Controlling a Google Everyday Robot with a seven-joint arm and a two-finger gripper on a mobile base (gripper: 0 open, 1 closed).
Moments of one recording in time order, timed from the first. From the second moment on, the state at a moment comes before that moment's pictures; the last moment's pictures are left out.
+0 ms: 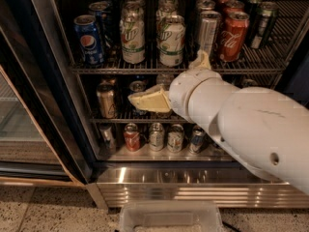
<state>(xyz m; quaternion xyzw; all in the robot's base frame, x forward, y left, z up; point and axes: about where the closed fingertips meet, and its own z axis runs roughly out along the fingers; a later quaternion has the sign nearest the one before) 0.512 -0.027 0.940 -0.29 0.74 0.04 0.60</state>
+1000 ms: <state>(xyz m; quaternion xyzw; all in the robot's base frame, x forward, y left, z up) 0.538 -0.029 0.947 -0.23 0.73 0.00 0.64</state>
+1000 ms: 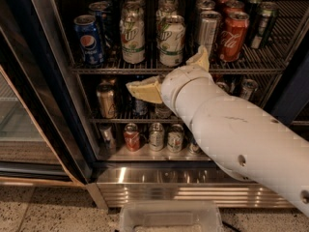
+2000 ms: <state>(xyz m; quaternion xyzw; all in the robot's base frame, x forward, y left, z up) 0.537 -0.039 0.953 -0.21 0.74 0.01 0.64</state>
